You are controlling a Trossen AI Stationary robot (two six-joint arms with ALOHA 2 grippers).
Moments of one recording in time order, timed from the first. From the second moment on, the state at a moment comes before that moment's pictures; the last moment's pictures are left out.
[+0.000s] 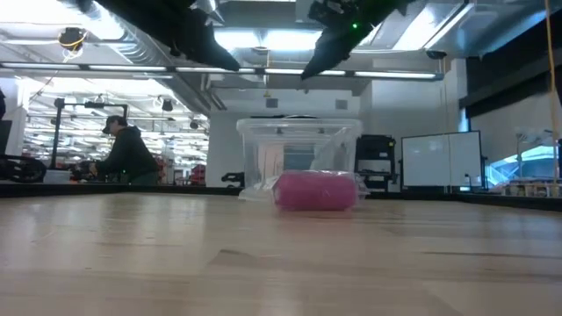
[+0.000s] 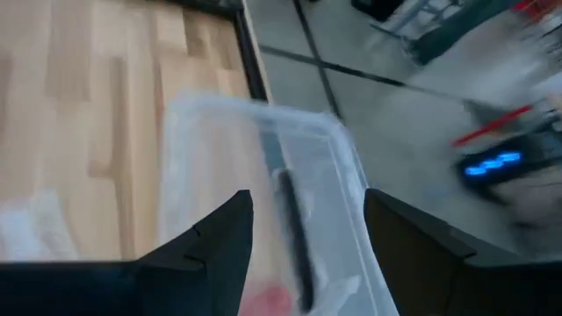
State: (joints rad) left arm -0.05 1.12 0.69 0.06 -0.63 0.18; right arm -0.35 1.58 1.37 -0.34 0.23 -0.48
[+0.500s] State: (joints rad) left arm 0.03 1.06 0.57 0.08 -0.62 0.10; right arm -0.60 1.74 1.43 -0.41 -0.32 -0.43
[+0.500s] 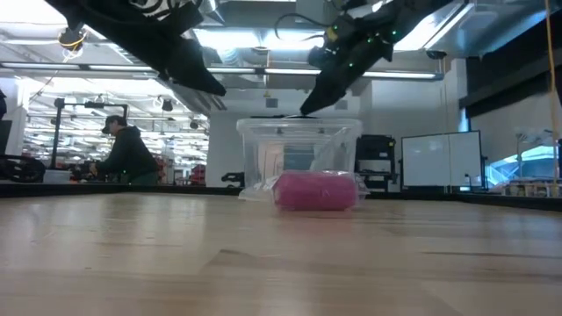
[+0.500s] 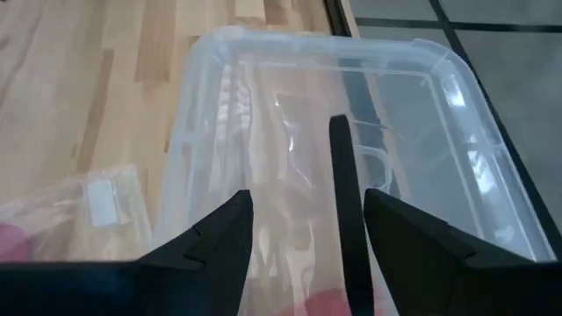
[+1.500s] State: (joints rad) left arm 0.03 1.06 0.57 0.09 -0.62 0.11; right arm -0.46 1.81 1.43 -0.32 0.14 -0.75
